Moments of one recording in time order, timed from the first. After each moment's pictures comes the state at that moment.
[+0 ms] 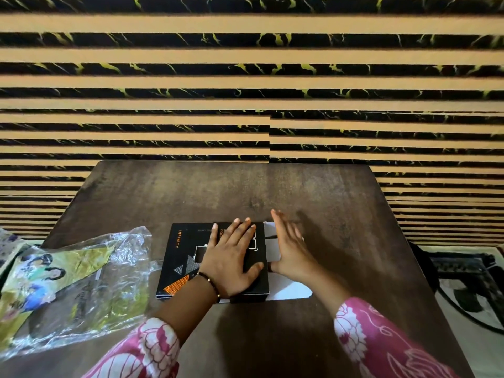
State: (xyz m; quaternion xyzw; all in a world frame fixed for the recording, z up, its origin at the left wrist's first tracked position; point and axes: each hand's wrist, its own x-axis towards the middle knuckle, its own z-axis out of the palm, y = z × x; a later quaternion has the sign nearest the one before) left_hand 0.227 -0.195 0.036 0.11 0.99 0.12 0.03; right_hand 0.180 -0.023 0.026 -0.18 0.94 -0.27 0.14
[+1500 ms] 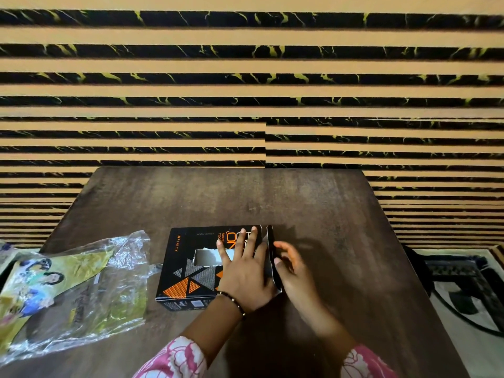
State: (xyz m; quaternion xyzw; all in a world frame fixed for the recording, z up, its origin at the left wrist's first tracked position) left_hand 0.246 -0.148 0.039 0.07 0.99 0.12 0.04; right_hand 0.236 -0.024 0.016 0.03 0.79 -0.60 0.11
